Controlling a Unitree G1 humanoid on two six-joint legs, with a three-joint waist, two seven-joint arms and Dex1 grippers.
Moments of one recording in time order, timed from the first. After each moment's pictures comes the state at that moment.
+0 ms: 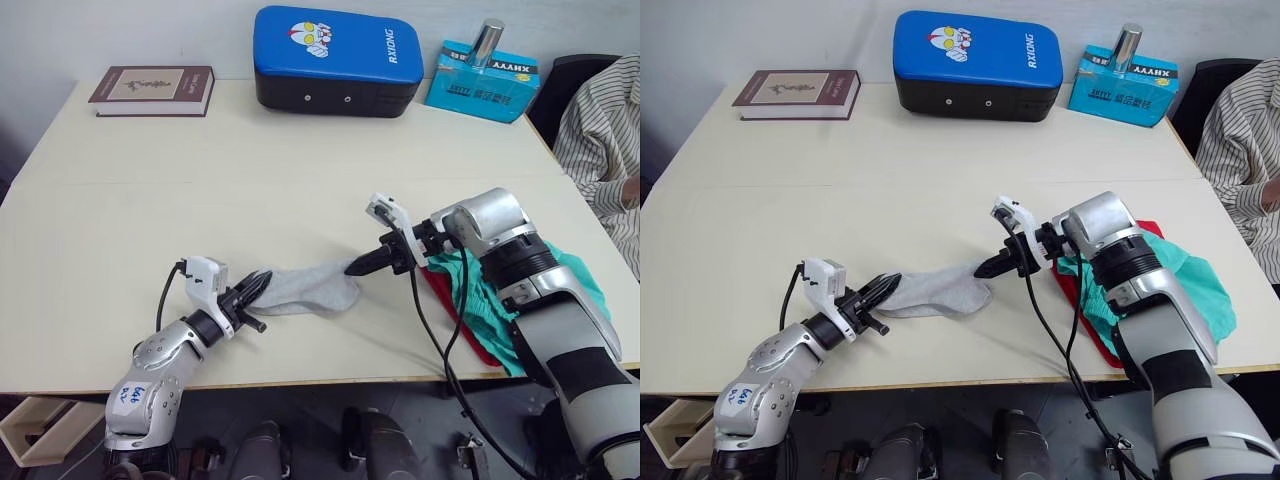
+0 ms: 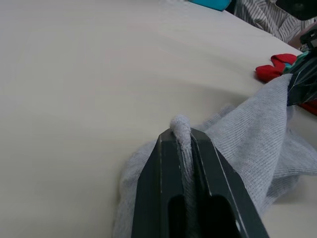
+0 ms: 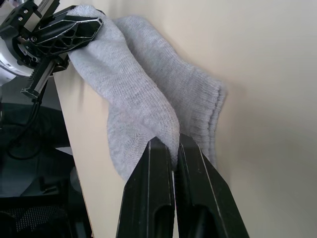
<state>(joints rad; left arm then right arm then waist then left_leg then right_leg) -0.05 0.29 0.14 -0.38 -0.46 0.54 -0.43 -1.13 -0.53 0.43 0.59 0.39 1.14 1.31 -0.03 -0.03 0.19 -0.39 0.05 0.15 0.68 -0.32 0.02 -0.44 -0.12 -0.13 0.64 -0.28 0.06</state>
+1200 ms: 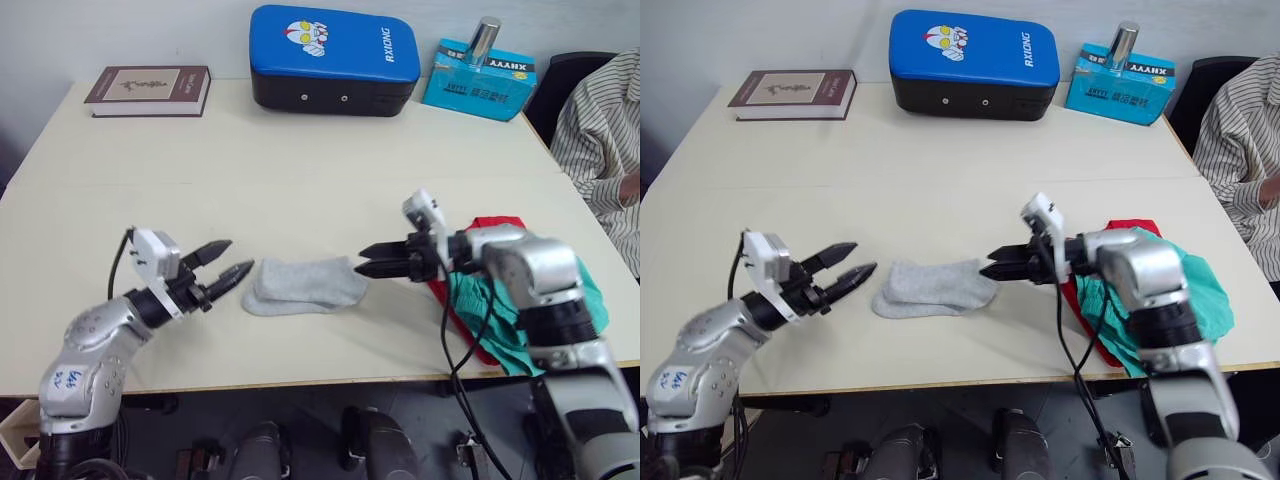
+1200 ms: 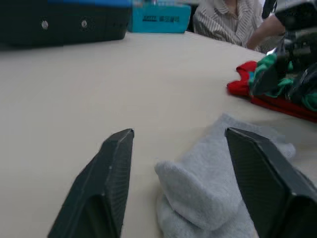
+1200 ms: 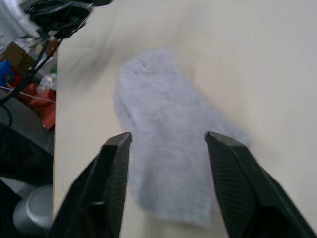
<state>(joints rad) -0.18 0.55 0.28 -0.29 -0.58 0.42 -0.73 -0.66 -0.48 0.10 0.03 0.45 0.81 1.13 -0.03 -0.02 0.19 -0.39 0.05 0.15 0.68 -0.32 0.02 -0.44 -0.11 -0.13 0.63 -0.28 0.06</state>
